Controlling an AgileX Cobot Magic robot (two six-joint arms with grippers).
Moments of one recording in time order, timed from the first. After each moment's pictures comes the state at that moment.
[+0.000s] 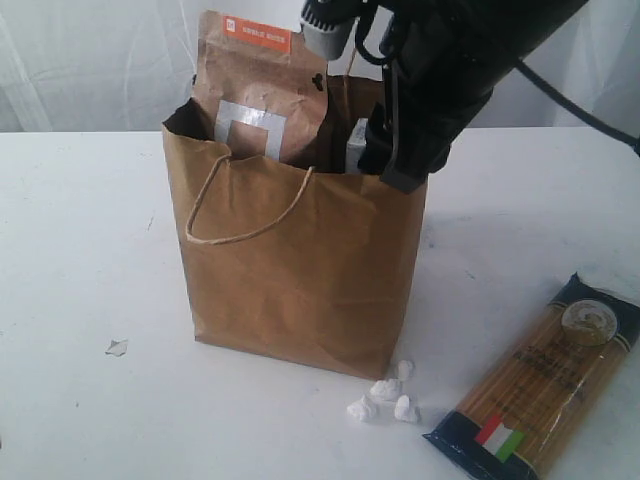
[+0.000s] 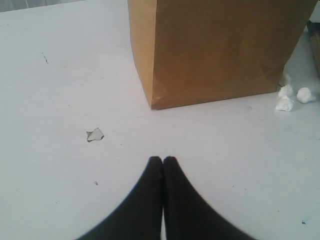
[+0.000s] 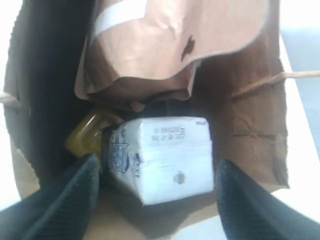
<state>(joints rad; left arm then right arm) -0.51 0.00 0.02 -0.22 0.38 0.16 0.60 1.49 -1.48 0.01 1.02 -0.68</state>
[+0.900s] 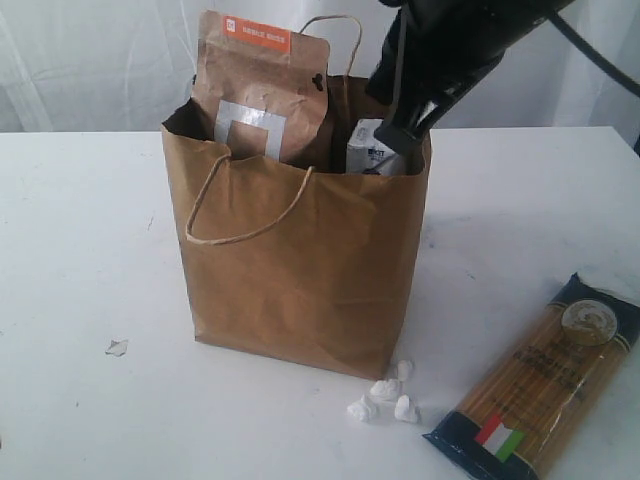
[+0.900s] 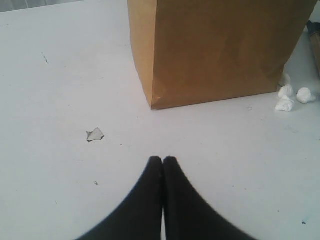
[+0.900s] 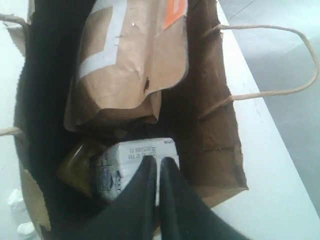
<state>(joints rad) -0.51 0.00 0.02 -0.22 0.38 0.16 0.60 1.43 -1.48 0.03 0.95 -0.63</state>
